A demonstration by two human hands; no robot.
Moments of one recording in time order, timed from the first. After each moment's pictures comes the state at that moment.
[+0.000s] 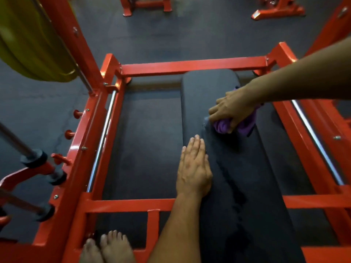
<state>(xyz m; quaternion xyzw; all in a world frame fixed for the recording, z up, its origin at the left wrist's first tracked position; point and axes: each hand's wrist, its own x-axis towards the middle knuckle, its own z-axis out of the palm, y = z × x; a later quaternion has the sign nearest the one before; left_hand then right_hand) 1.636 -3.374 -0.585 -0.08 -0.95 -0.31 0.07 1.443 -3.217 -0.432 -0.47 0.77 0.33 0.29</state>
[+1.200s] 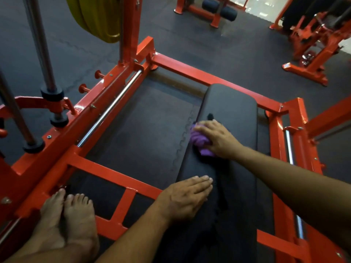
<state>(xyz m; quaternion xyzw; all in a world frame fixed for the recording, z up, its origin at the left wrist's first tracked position) 1.718 -3.396 -0.595 -0.31 -0.90 -0.25 0.17 1.498 -3.248 -0.536 -0.49 0.87 -0.09 -0.03</state>
